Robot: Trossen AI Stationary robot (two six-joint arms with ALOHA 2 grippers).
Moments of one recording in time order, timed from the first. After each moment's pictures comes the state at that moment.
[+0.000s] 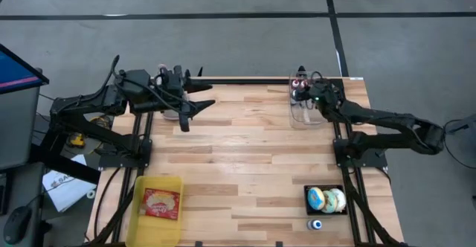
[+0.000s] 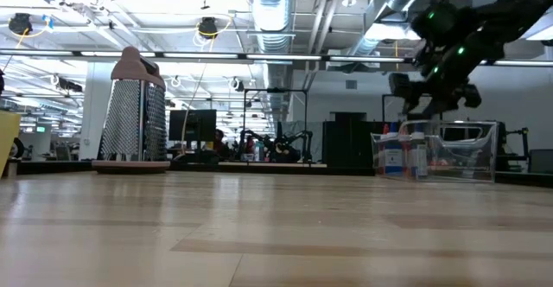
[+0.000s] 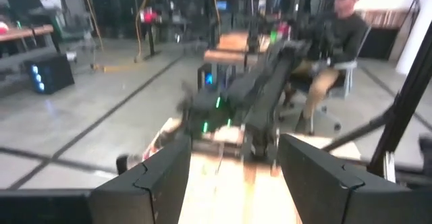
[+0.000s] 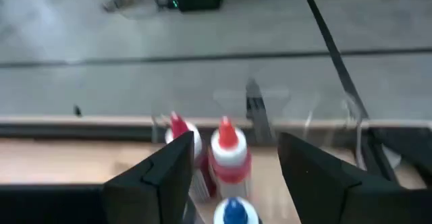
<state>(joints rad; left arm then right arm) -0.02 1.13 1.42 -0.38 -0.26 -0.03 -0.60 1.03 0.46 -0.03 0.72 0.55</state>
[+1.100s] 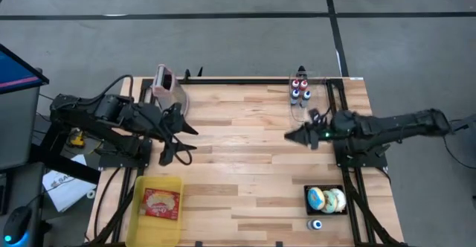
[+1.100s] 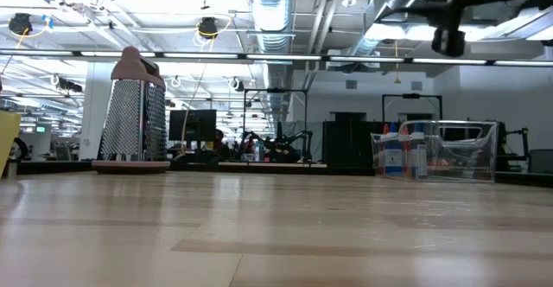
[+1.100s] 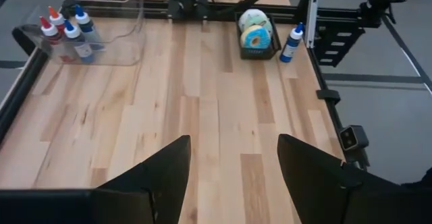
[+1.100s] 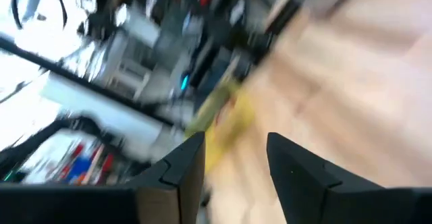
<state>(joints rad) -0.27 1.11 1.42 -0.92 -0.18 -0.19 0.11 0.70 0.49 0.04 0.07 0.98</state>
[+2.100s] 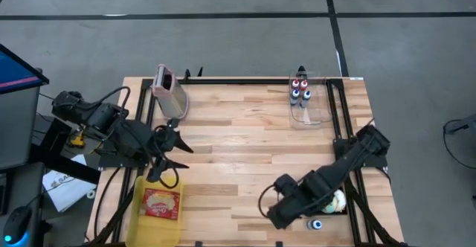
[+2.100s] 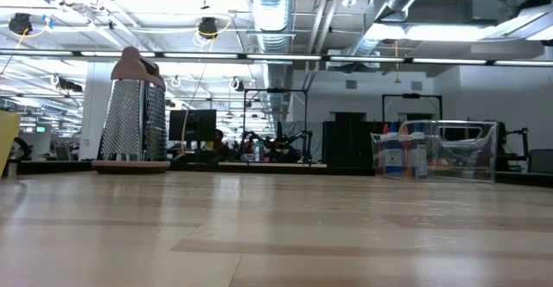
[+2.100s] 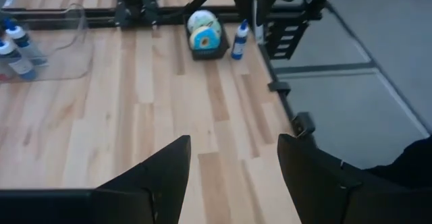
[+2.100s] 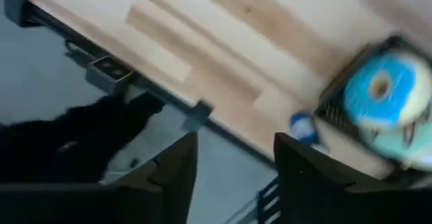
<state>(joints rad) -0.47 1.11 1.42 -0.89 -0.21 -0.23 0.66 1.91 1.98 -1.45 -0.07 1.64</state>
